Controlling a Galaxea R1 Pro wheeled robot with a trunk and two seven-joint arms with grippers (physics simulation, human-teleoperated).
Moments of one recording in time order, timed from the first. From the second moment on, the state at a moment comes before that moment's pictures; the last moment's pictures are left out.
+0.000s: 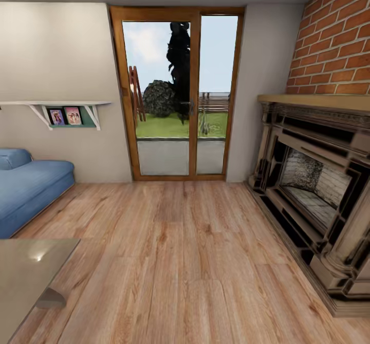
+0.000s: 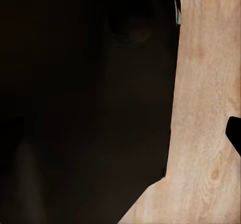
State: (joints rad) left arm 0.00 0.00 0.00 0.00 0.00 0.00 0.00; right arm 0.00 0.00 0.00 0.00 0.00 0.00 0.00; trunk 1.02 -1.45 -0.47
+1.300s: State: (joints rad) left arm 0.04 -0.07 0.00 -0.52 0.00 -0.25 0.00; right arm -0.10 -0.20 -0.01 -0.53 0.00 -0.08 -0.01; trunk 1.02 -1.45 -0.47
